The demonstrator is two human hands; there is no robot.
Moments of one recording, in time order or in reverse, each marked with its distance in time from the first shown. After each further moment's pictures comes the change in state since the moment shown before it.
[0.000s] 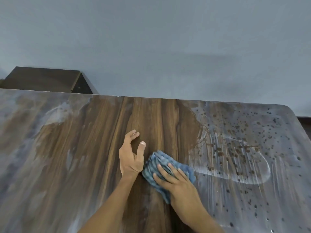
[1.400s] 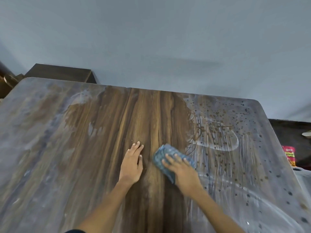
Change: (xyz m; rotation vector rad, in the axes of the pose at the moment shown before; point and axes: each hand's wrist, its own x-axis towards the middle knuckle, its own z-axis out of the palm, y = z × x) left_hand -0.131 -0.001 -0.065 0.392 -0.367 0.046; right_hand -0.087 -0.013 0.018 -0.092 -0.024 0.170
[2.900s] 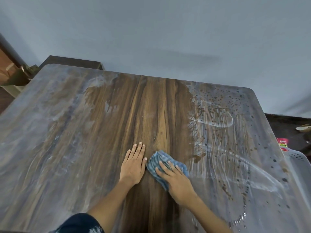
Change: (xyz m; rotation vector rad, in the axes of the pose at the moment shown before) left_hand -0.128 -0.023 -0.010 0.434 -0.124 0.057; right_hand -0.115 -0.085 0.050 0.007 -0.076 -0.098
